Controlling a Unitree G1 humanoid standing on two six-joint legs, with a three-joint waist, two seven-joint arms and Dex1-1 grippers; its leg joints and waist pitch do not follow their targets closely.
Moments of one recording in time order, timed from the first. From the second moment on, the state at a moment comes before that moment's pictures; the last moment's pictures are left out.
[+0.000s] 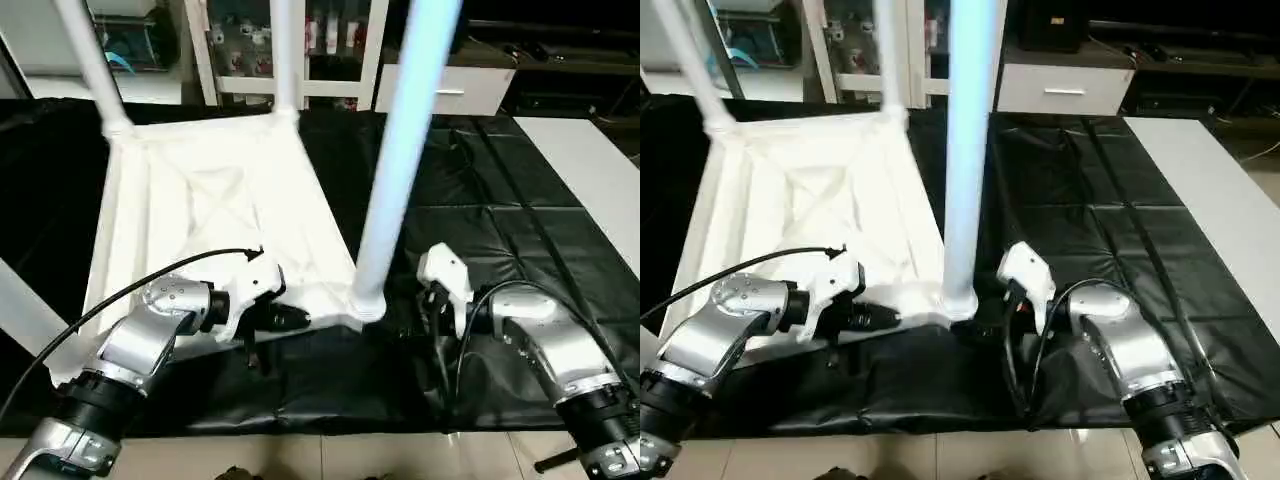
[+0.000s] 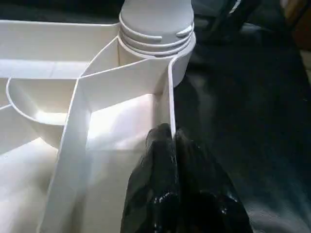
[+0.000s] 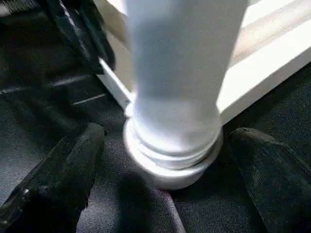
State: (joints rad) left arm -0.40 0.48 -0.31 0.24 -0.09 0.28 -1.19; right arm -0.37 -0.46 0.23 0.29 0.18 0.22 1.07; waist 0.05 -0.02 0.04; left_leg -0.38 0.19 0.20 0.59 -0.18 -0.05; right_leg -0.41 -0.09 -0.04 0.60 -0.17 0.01
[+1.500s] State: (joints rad) left arm -0.43 0.39 -0.27 0.32 -0.04 0.31 -1.01; right arm -0.46 -0.27 0.18 0.53 0.12 0.12 0.82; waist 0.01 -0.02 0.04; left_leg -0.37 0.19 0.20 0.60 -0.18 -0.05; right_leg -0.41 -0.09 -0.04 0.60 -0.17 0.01
